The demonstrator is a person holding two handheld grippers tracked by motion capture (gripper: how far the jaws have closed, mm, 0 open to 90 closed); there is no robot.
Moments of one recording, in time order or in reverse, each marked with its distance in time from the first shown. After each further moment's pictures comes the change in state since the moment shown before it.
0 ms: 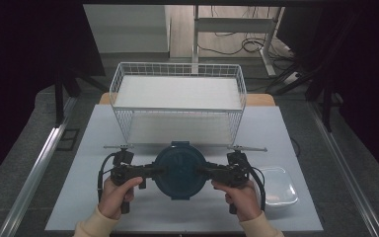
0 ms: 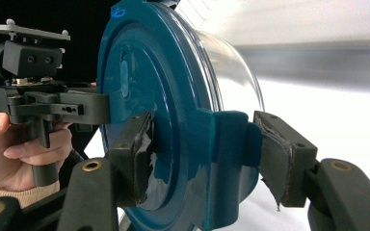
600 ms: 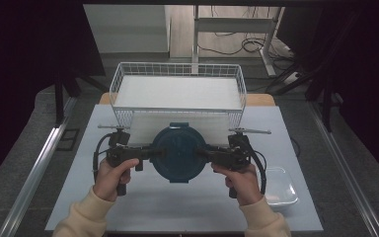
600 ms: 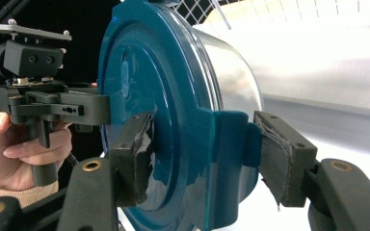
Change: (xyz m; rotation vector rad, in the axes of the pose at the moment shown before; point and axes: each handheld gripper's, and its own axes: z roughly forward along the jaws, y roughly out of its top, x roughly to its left) left arm -0.018 0.043 -0.018 -0.034 -0.016 0.043; right arm 0.023 0.044 -0.011 -0.058 -0.007 -0.055
